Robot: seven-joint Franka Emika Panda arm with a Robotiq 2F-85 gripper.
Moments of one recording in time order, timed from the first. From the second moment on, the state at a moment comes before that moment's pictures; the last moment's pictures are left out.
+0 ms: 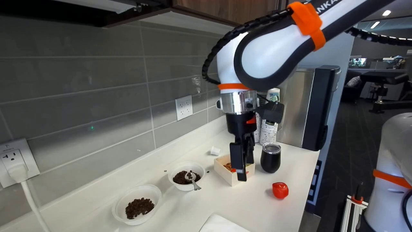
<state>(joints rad) 0.19 -0.49 0.18 -2.66 0.18 2.02 -0.09</state>
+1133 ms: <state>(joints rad) 0.36 -0.06 0.47 -2.76 0.10 2.65 0.34</state>
